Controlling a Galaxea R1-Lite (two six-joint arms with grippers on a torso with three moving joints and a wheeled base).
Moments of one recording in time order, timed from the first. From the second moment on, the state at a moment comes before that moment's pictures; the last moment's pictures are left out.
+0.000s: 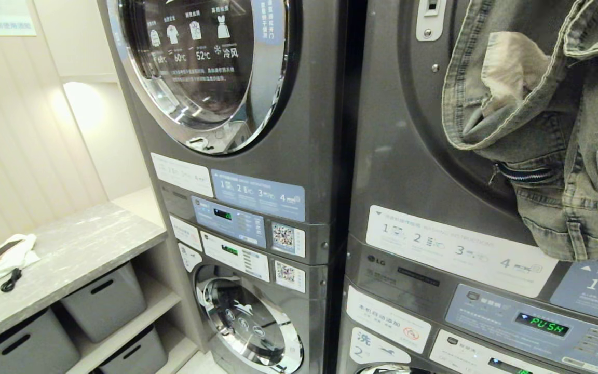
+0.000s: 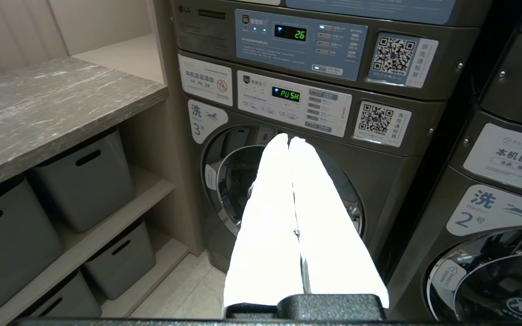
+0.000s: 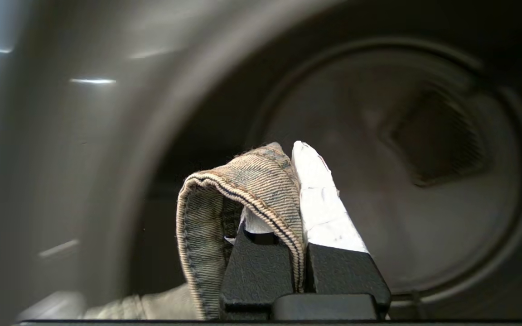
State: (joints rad) left arm 0.00 0.00 0.00 0.00 0.00 0.00; right arm 0.31 1.69 -1.94 -0.43 -0.52 -0.20
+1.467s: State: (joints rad) left arm 0.00 0.00 0.00 0.00 0.00 0.00; right arm -0.04 2.09 -1.96 -0.62 -0.60 -0.20
